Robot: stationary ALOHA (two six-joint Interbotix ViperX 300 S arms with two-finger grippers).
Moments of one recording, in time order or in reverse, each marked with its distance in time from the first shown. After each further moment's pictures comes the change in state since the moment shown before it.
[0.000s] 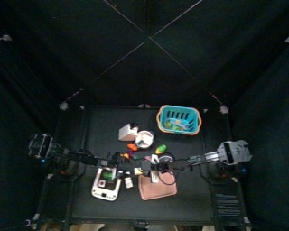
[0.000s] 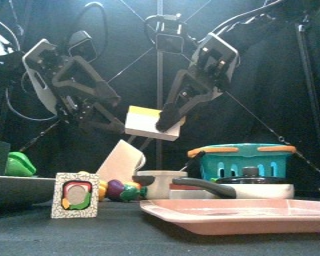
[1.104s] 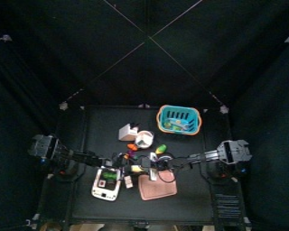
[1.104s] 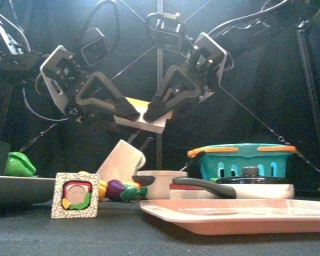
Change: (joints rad) left arm -0.005 0.075 -0.072 -0.118 0.011 0.192; right arm -0.031 -0.002 0.014 -0.023 -0.127 -0.009
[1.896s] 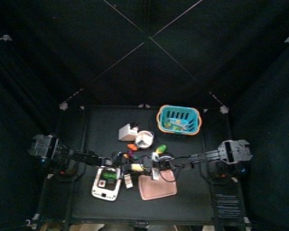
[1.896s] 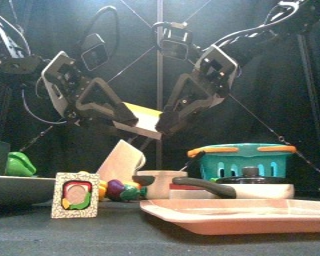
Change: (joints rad) left arm 0.005 0.000 0.011 -0.002 -0.002 -0.009; right arm 0.003 -0.009 0.054 -0.037 -0.009 0.011
